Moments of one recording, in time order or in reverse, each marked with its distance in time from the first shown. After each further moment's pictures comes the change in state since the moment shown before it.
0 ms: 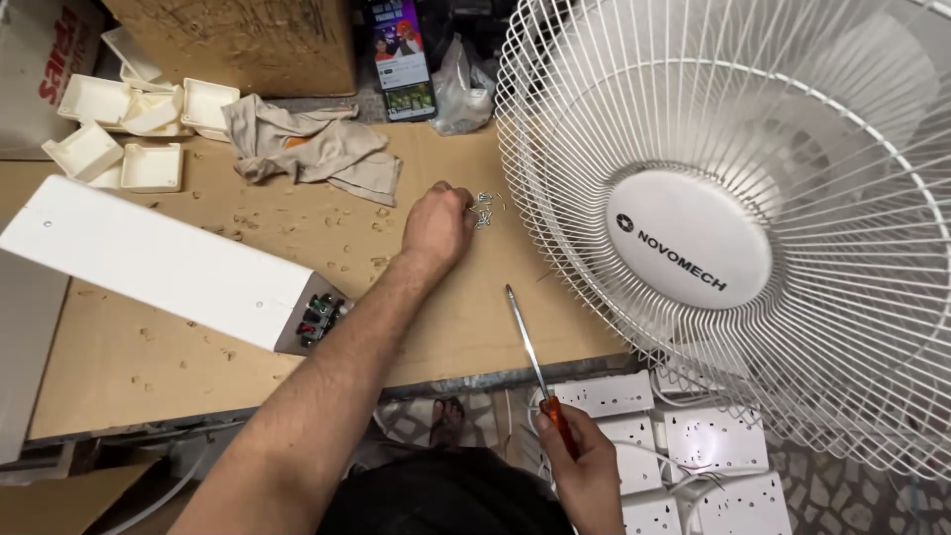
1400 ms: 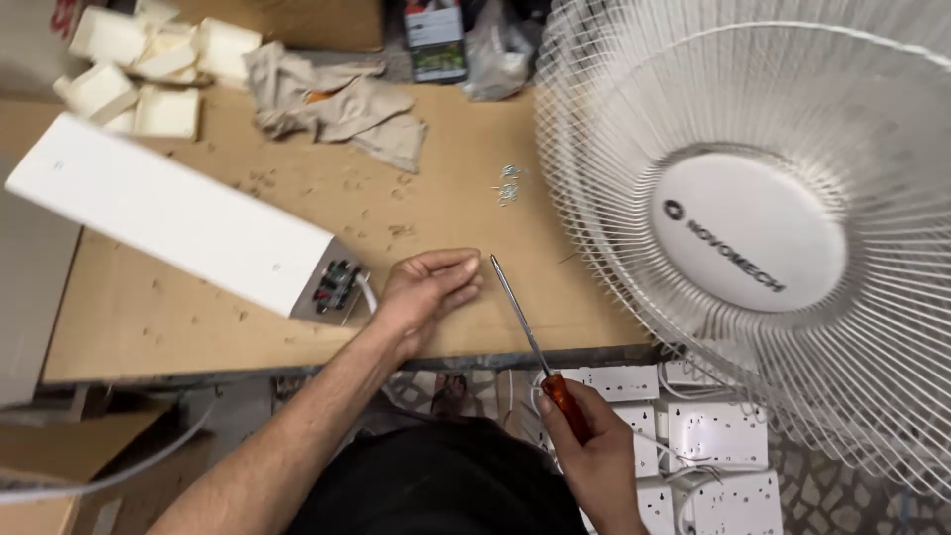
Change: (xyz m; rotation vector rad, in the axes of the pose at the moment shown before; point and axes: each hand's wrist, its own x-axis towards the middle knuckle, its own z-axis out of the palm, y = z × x) left_hand -0.128 -0.006 -0.021 -1.487 -0.134 -0.774; right_hand -0.016 -0.060 0.009 -0.146 -0.047 -0.083
